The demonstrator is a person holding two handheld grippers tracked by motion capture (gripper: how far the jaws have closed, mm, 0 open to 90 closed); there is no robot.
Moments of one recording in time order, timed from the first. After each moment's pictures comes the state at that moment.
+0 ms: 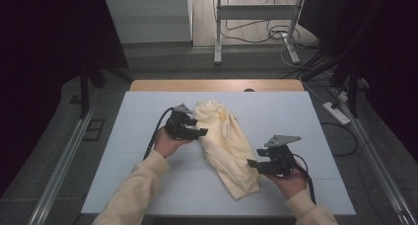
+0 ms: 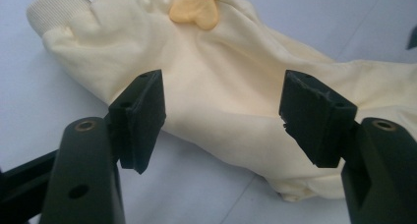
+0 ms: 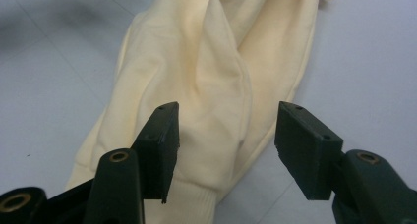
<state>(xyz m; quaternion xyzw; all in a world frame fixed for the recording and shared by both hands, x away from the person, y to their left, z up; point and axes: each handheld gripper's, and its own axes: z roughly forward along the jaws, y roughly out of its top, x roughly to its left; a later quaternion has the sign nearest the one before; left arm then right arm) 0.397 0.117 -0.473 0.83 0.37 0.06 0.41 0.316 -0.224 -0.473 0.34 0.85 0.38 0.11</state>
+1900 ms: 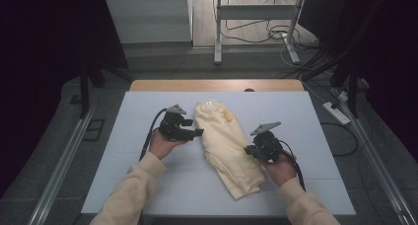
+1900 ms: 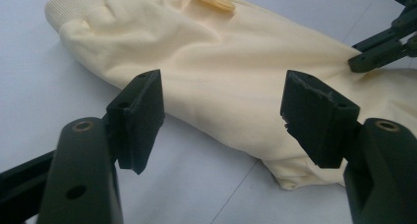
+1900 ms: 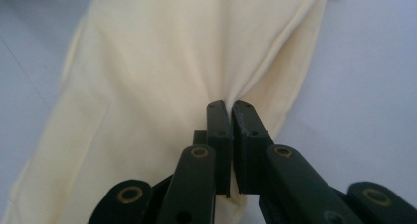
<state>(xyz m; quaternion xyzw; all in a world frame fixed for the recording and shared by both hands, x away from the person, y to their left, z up) 0.391 0.131 -0.472 0.82 0.37 0.06 0.42 0.360 -0.196 -0.481 0.34 0.88 0.31 0.10</state>
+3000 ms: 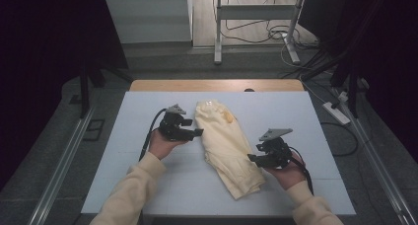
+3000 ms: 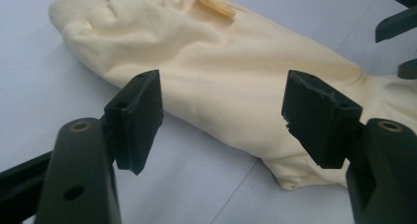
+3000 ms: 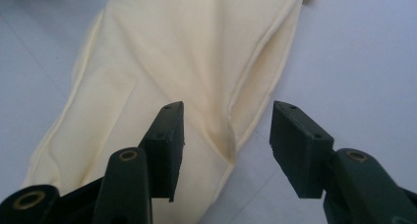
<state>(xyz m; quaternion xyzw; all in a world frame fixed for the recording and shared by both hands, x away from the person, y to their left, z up) 0.389 0.132 -0.471 0.82 0.37 0.06 0.42 0.335 -0.215 -0.469 0.33 0.88 0.33 0.13</state>
